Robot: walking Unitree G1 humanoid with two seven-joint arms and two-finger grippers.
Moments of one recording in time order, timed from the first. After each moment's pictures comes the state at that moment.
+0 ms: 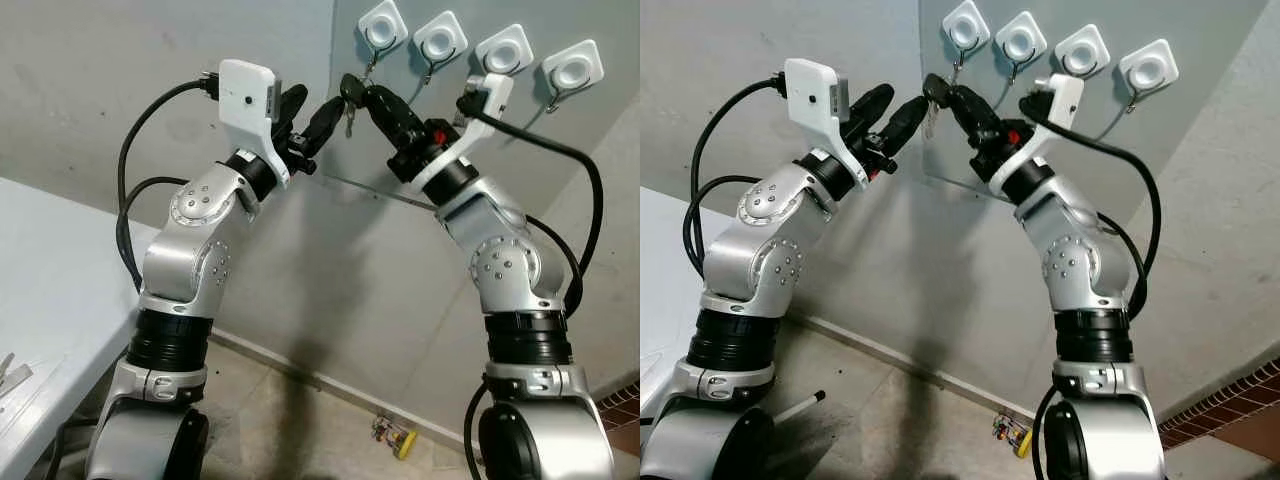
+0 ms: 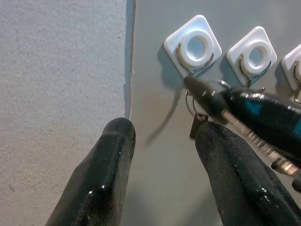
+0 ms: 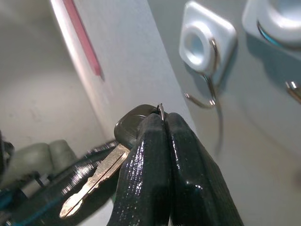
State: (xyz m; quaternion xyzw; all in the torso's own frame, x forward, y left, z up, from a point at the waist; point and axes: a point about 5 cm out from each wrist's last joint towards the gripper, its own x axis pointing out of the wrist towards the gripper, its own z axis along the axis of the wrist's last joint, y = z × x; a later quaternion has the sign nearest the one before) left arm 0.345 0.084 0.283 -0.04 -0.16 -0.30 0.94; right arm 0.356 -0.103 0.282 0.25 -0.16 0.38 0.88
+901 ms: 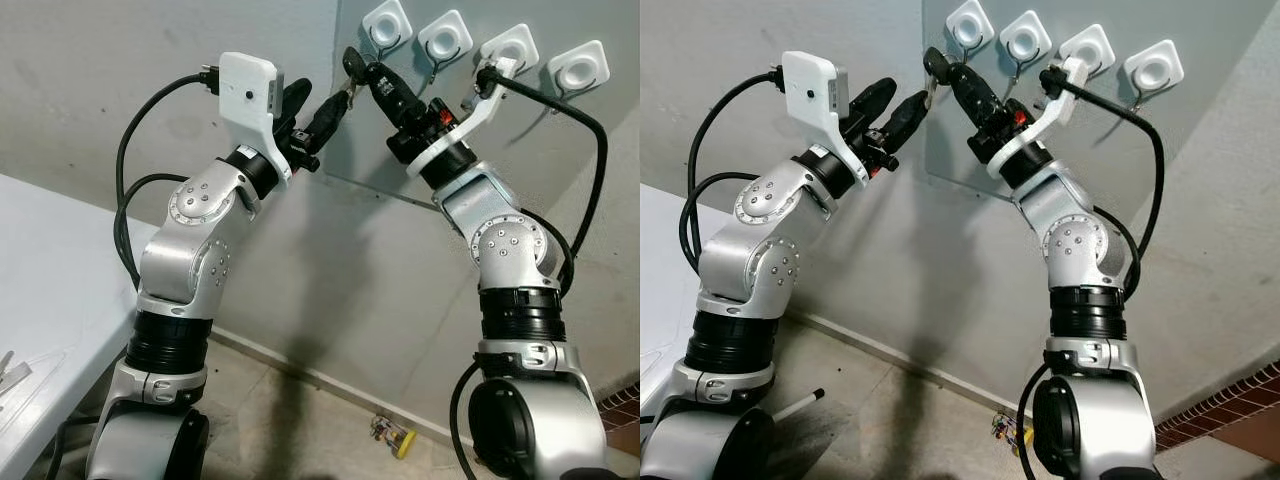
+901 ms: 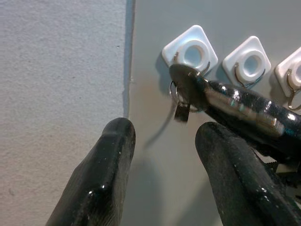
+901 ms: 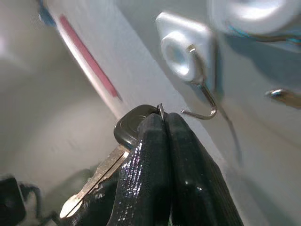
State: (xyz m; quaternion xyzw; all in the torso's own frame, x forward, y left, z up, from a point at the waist) left arm 0.340 0.083 0.289 -0.04 -0.16 -0.31 0.94; right arm 0.369 -0.103 0.287 0.39 -0.12 0.39 0.83
